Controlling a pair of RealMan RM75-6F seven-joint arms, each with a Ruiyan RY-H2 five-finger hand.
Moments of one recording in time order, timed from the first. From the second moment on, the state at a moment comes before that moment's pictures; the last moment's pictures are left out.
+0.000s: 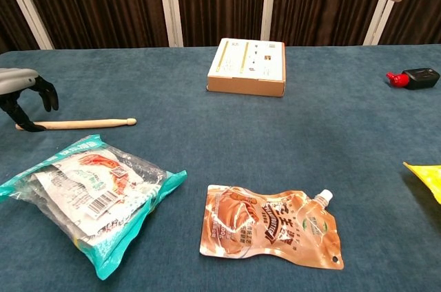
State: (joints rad) left arm -0.69 -1.58 -0.17 -1.00 0.92 0.79 0.28; right arm 0.72 -1.32 0.38 -1.65 -1.27 1.27 -0.17
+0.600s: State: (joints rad) left arm -0.71 -1.64 -0.18 -0.97 0.94 0.80 0.31; right arm 0.71 -1.31 0.39 -1.66 -1.25 1.27 -0.19
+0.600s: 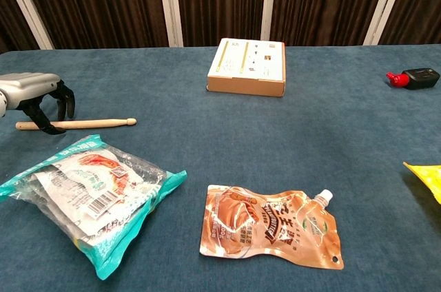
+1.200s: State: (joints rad) left arm -0.72 -1.65 -0.17 -0.98 0.85 0.78 0.47; right arm 0.71 -1.31 0.38 -1.65 -1.25 1.27 -0.19
